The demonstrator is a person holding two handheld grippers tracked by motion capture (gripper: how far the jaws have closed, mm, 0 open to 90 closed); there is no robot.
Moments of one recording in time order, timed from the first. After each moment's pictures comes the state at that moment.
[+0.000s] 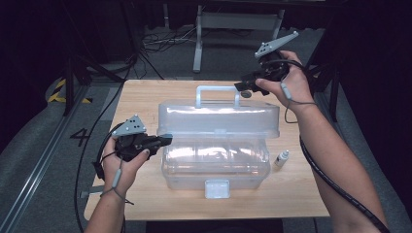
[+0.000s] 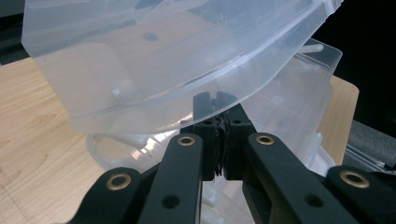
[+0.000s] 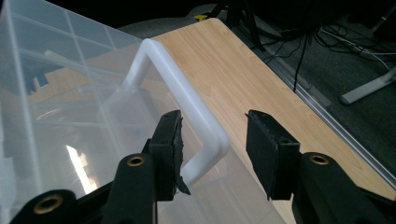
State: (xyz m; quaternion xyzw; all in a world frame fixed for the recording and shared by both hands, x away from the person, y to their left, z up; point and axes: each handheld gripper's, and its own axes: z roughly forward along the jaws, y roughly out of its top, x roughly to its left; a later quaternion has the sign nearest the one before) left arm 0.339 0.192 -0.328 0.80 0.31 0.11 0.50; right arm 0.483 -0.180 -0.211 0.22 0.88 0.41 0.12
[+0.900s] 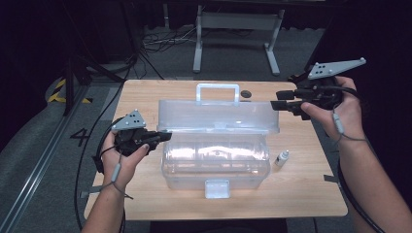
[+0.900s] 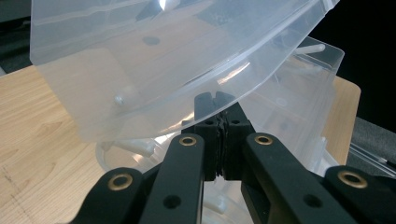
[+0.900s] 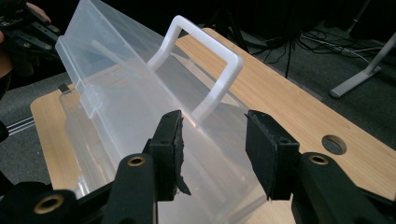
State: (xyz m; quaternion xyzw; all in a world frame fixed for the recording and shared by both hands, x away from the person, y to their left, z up) left arm 0.347 0.193 -0.320 0.80 0.31 0.11 0.50; right arm 0.396 -0.264 -0.211 0.27 0.84 0.46 0.13
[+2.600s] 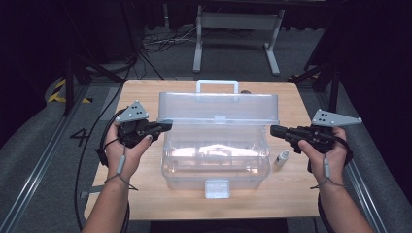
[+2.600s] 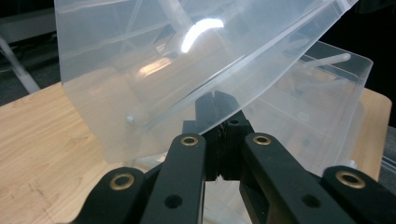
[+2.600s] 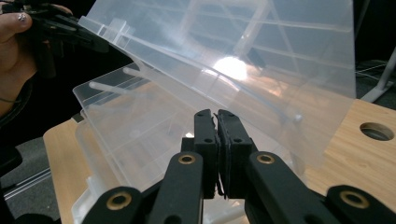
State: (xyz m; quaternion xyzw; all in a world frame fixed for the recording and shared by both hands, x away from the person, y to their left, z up) left arm 0.361 0.185 -0.307 0.79 0.31 0.16 0.50; right arm 0.357 -0.280 -0.312 0.30 0.76 0.57 0.13
